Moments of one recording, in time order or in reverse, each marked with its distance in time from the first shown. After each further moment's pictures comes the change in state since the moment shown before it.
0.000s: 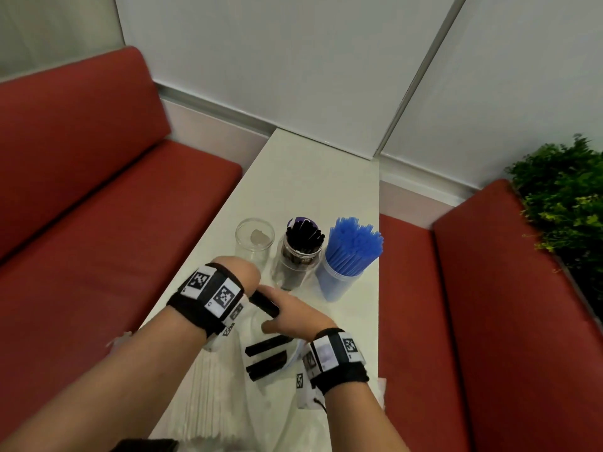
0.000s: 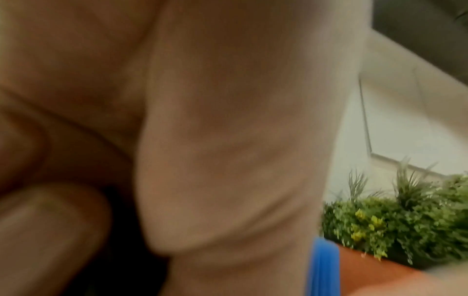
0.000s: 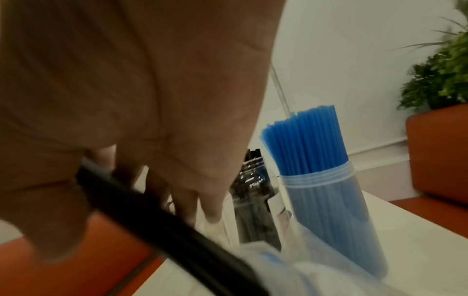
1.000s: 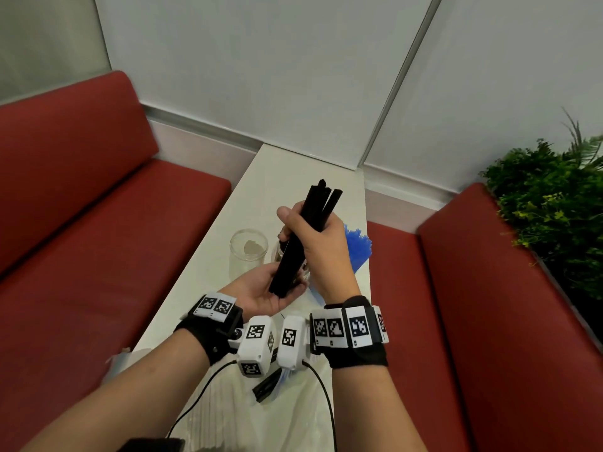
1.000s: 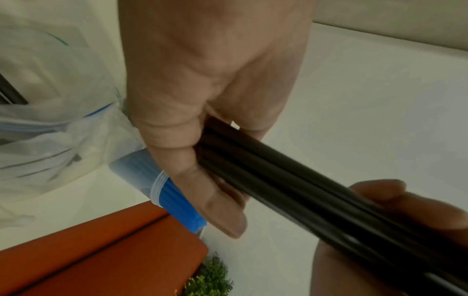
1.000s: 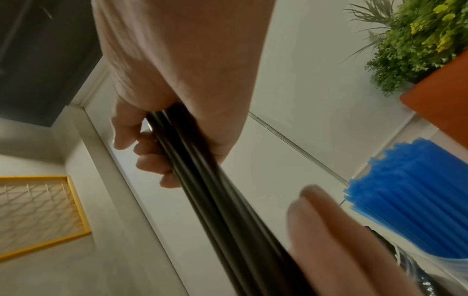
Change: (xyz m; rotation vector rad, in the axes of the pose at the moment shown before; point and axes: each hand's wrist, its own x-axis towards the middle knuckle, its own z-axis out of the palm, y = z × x) left_hand -0.012 0.033 -0.005 -2.589 -0.585 0.230; right_hand -0.039 -0.113 -0.075 0.792 0.774 -0.307
